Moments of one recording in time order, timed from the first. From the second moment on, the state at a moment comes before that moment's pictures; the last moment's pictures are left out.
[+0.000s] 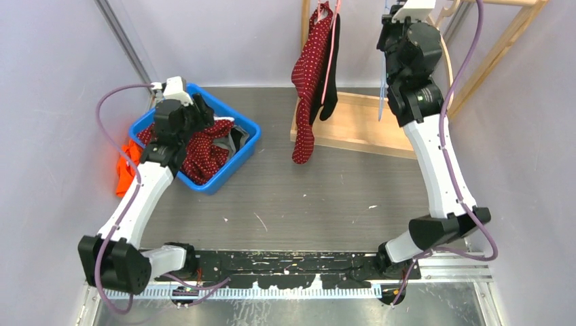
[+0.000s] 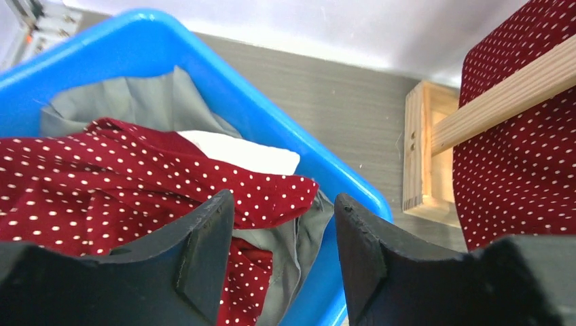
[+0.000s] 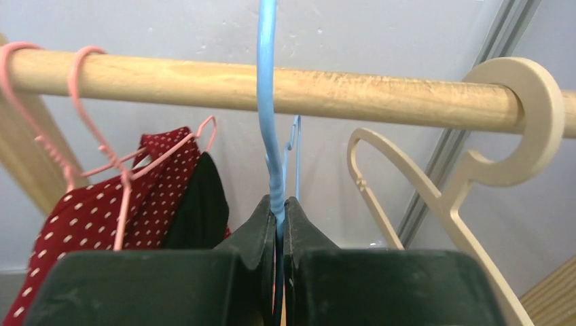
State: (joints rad) left arm -0.17 1.22 1.07 -0.12 -0.10 -0.29; right arm 0.28 1.47 1.90 -0.20 0.37 -0.12
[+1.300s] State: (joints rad) left arm -0.17 1.15 0.99 -0.15 -0.17 -0.23; right arm 0.09 1.74 1.92 0.11 0.39 -0.12
